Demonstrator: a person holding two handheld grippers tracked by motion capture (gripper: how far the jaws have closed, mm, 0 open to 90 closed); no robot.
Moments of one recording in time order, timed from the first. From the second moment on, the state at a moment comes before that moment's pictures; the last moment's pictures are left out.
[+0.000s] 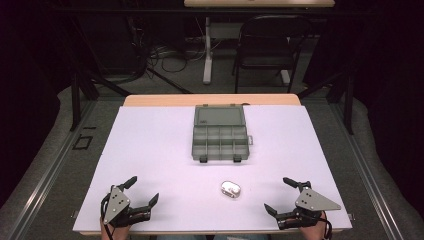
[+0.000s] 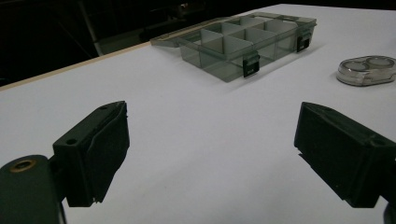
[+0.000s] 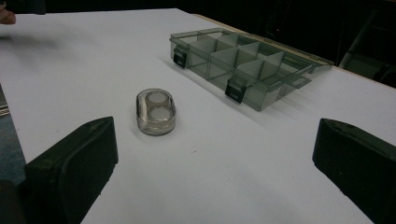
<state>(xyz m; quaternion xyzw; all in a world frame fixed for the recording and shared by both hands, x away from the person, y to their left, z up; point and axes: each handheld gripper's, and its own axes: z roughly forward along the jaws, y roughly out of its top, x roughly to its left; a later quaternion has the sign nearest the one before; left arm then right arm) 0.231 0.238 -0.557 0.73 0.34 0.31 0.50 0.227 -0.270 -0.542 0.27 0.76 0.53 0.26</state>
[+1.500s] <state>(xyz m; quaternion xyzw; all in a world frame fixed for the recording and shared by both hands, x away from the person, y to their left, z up) 0.233 0.240 -0.557 0.74 0.34 0.30 0.50 0.268 -0.207 -0.541 0.26 0.81 0.49 0.19</state>
